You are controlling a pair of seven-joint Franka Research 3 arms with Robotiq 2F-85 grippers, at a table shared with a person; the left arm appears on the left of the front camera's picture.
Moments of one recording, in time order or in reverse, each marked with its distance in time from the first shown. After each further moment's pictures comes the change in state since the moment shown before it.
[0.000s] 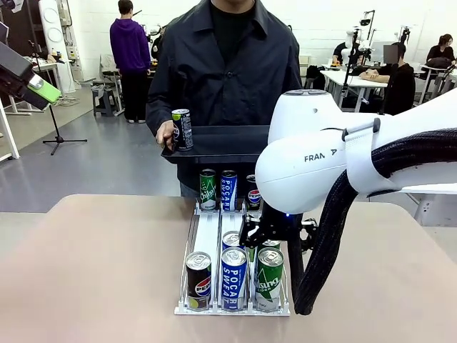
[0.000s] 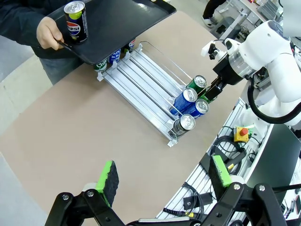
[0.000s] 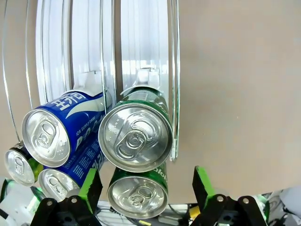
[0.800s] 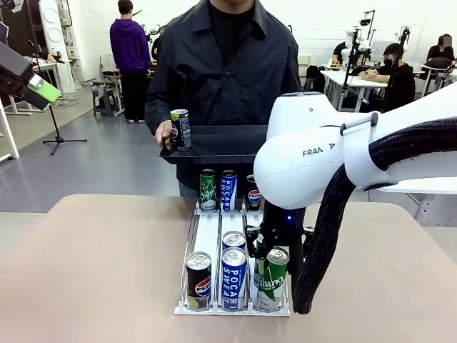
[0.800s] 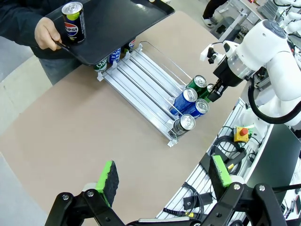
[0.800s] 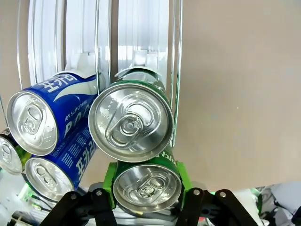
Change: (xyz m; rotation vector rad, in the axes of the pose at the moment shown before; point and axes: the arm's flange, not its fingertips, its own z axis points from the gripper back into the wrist) left arm 0.000 0.000 0.000 0.000 0.000 0.000; right arm -0.003 -0.001 -0.005 -0.026 0.077 0.041
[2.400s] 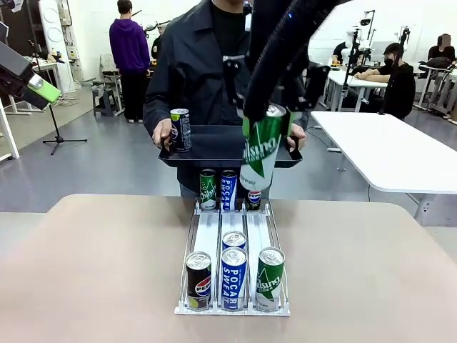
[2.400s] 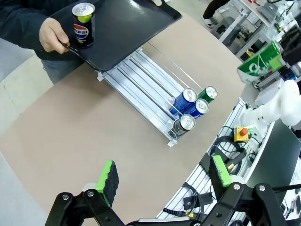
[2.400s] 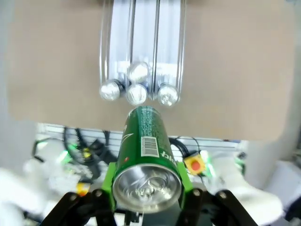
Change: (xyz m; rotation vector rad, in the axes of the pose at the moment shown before) left arm 0.000 0.000 0.000 0.000 0.000 0.000; right arm -0.045 0.051 0.302 0.021 -0.110 0.022
